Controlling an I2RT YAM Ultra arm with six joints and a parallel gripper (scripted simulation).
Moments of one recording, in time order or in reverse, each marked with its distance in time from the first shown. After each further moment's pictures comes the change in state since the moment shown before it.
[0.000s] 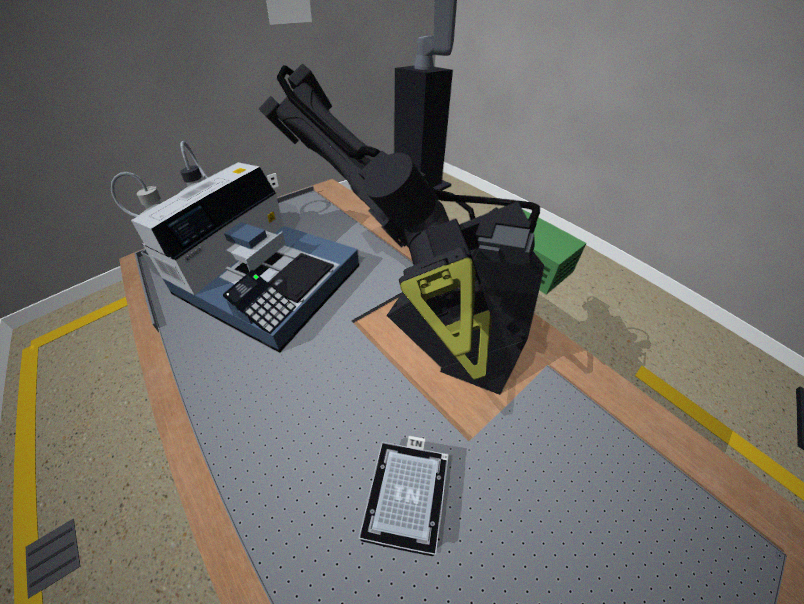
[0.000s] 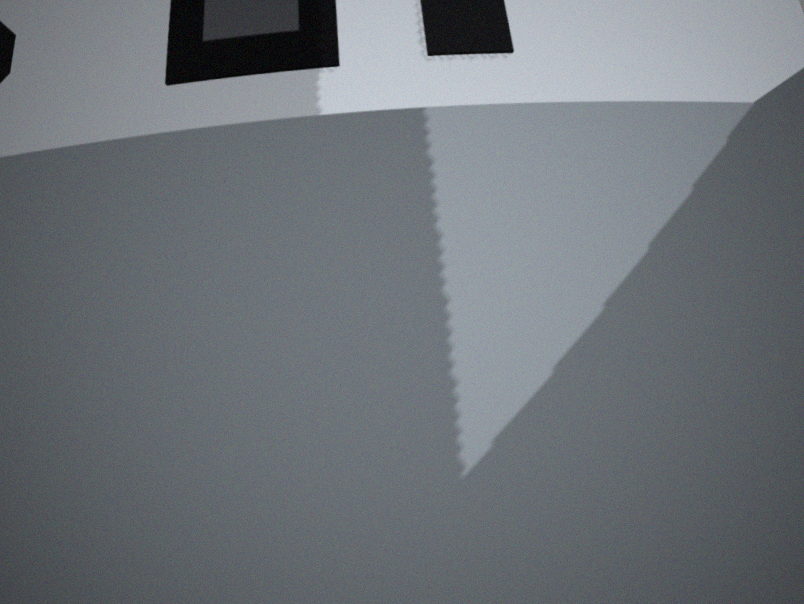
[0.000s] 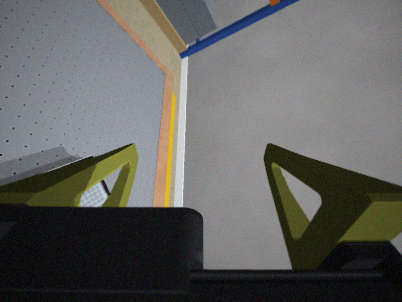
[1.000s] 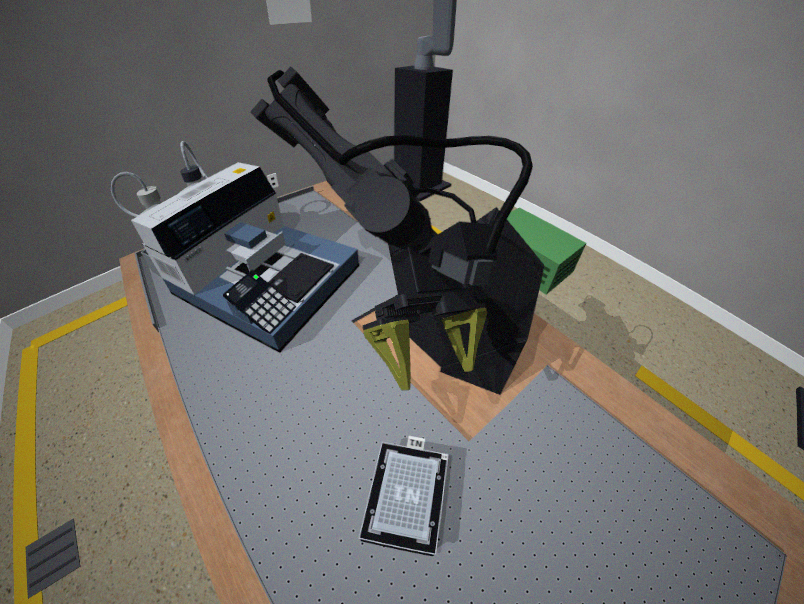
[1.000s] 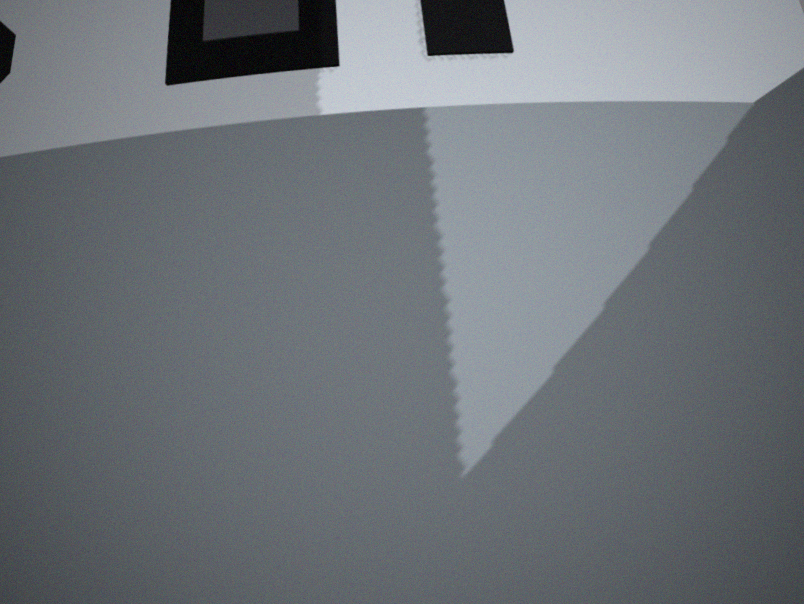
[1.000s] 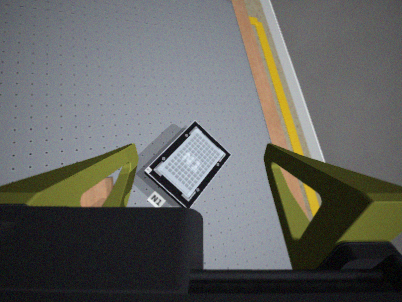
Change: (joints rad) arm -0.074 -0.068 0.098 -0.528 0.121 0.812
